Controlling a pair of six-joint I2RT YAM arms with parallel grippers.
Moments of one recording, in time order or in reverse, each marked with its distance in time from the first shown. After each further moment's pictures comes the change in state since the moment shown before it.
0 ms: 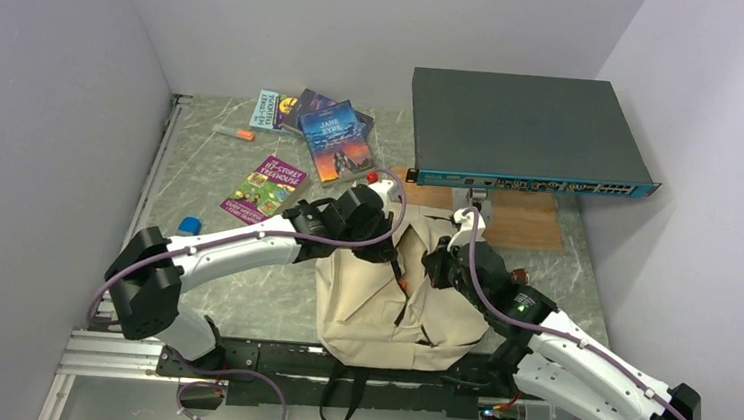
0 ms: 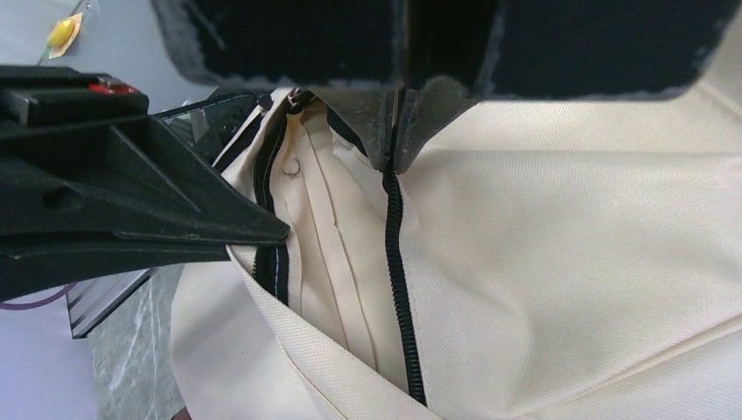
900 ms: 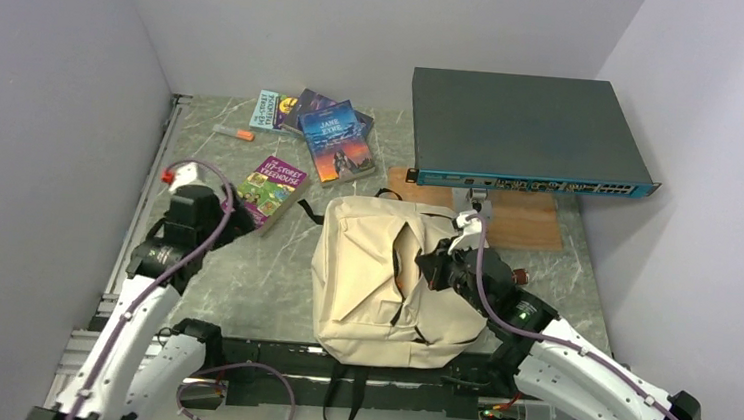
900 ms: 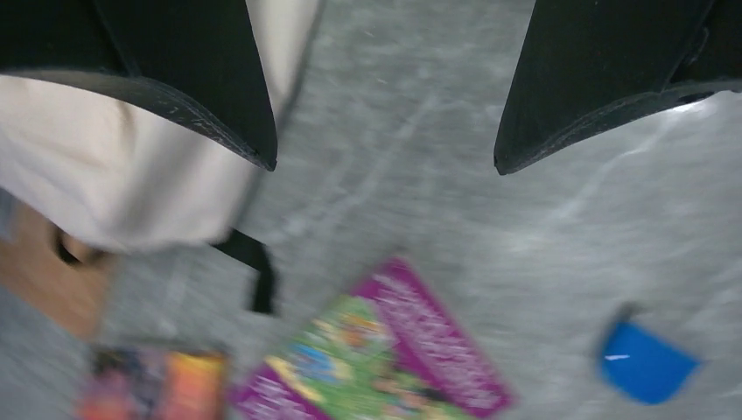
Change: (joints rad) left arm 0.681 -0.793 -0.360 -0.369 -0.262 0.043; right arm -0.001 -0.061 -0.074 0.131 -0.072 -0.011
